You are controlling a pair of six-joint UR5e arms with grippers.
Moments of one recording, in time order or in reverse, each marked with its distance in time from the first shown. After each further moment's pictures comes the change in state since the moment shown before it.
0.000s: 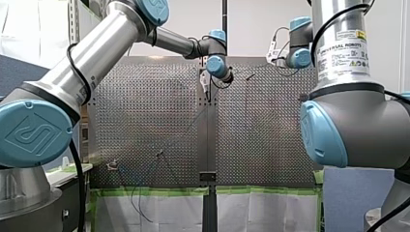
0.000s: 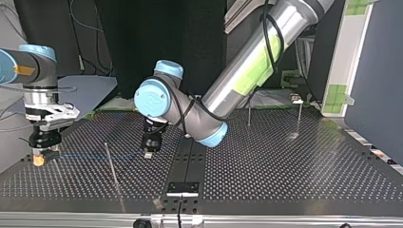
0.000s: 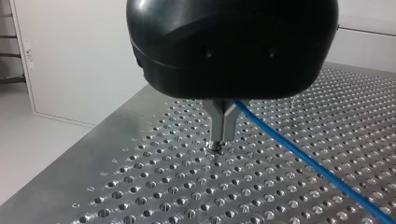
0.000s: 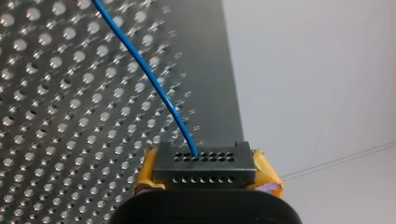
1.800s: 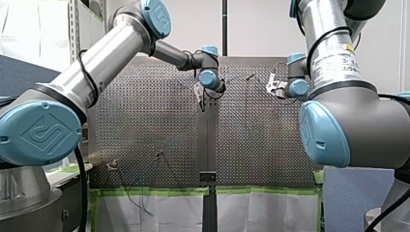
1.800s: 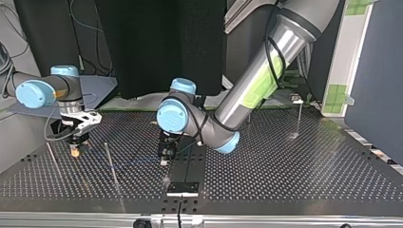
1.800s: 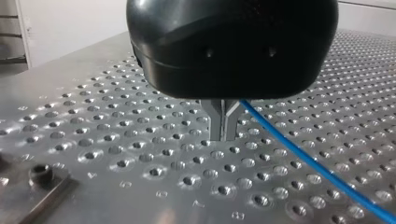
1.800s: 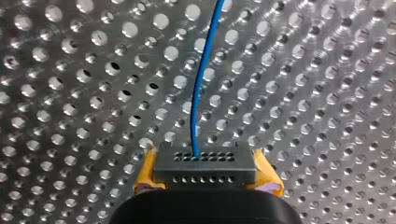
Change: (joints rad) left arm 0.086 -0.067 0.000 0.061 0.067 -0.008; right arm 0.003 0.272 -0.097 0.014 -0.008 0.002
